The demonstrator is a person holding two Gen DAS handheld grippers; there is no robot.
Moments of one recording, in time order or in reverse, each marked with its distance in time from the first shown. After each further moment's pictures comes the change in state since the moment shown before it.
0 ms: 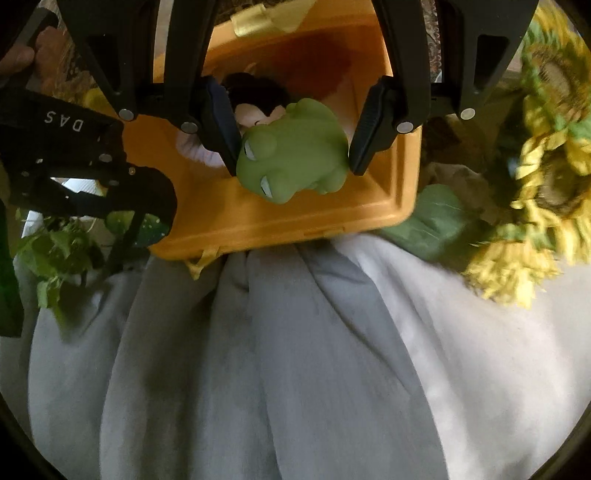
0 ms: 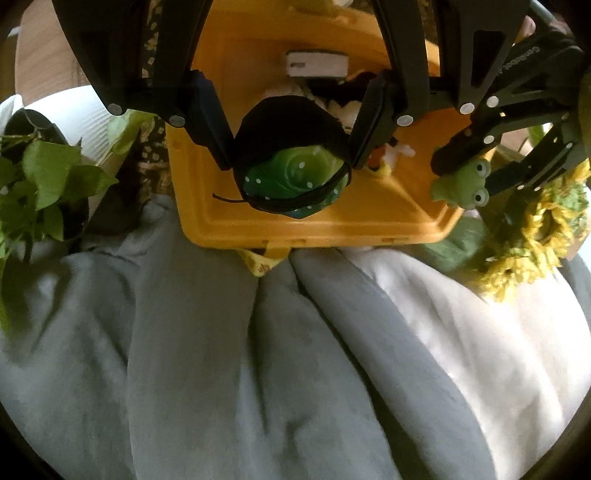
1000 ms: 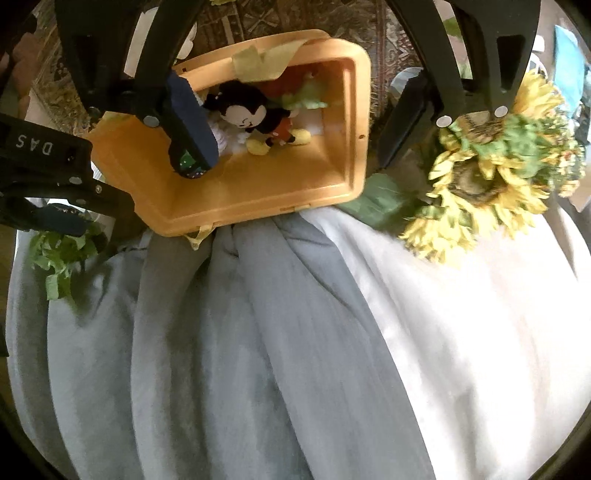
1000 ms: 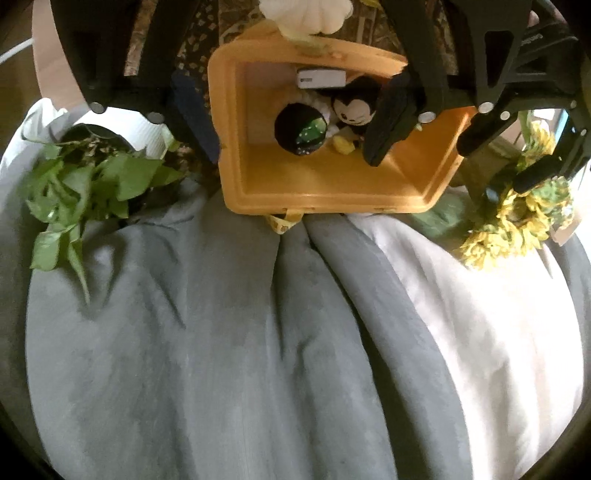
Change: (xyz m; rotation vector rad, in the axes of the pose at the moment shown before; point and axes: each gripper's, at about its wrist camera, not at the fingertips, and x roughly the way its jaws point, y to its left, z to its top) left arm -0.081 -0.011 -0.022 0.029 -0.195 0.139; right arm -0.086 0.010 -0.014 -0.007 -0.185 -0.082
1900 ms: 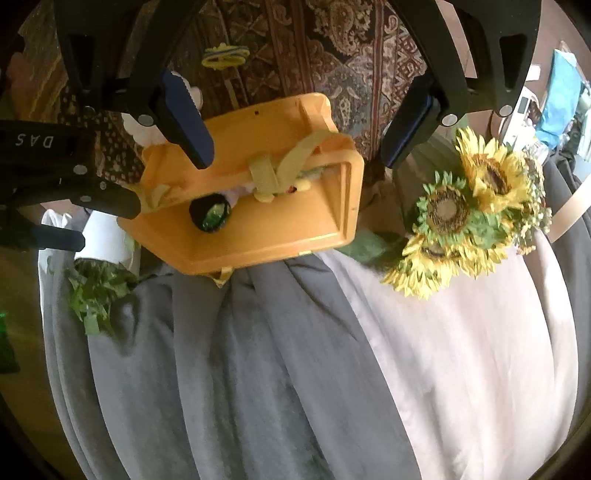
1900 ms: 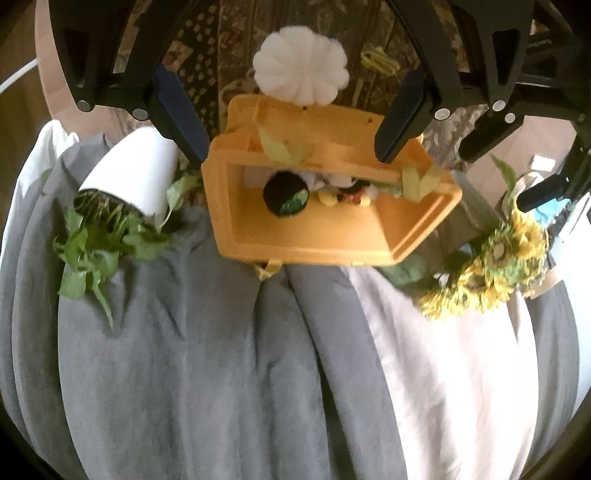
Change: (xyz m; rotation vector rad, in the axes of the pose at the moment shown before) left arm -0.066 -0.012 -0.087 0.028 -0.035 0.015; right arm -0.048 0.017 -0.082 -0.094 -0.006 0.012
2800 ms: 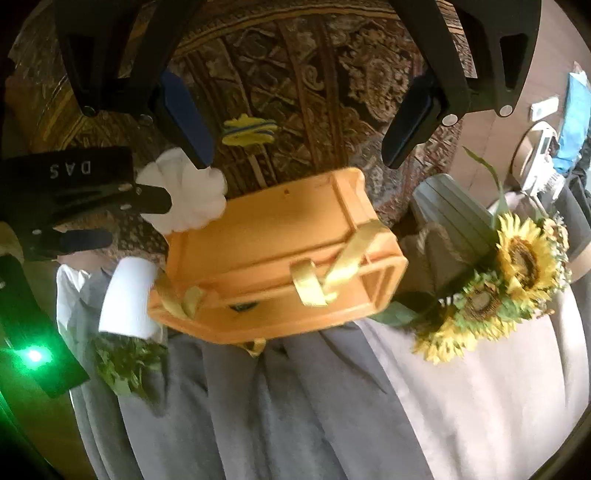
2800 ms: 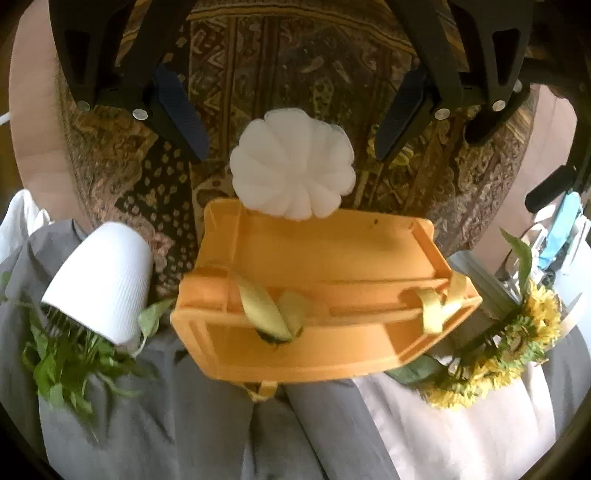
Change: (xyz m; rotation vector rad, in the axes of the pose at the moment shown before) left arm 0.007 -0.033 -0.081 0.042 0.101 -0.062; right arm 0.045 -0.006 -0.078 0.042 0.271 0.053
